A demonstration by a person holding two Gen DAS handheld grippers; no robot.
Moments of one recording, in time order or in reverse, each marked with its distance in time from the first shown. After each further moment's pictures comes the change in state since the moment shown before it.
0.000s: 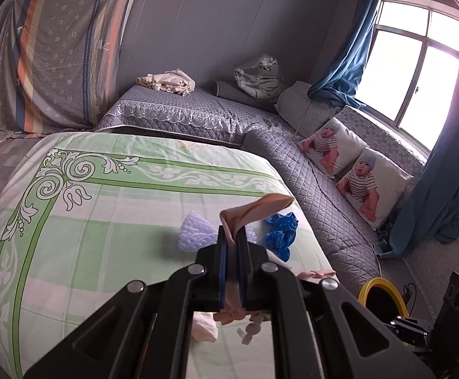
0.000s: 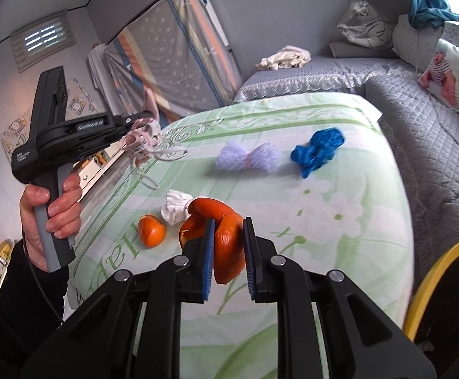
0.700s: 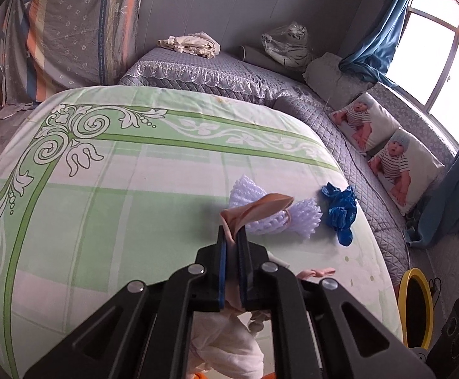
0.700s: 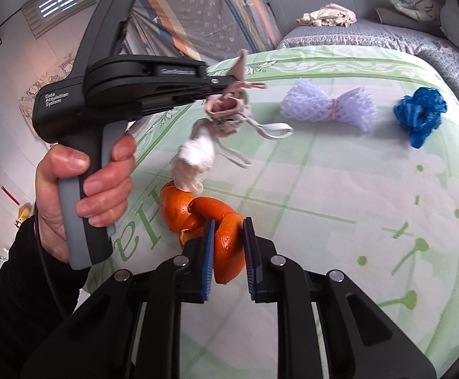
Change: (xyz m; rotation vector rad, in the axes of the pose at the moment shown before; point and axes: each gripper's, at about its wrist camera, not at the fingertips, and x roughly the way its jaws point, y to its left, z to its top) left arm 0.077 0.061 -0.016 -0.056 0.155 0.093; right arm 0.118 0.044 -0.021 -0.064 0.226 0.150
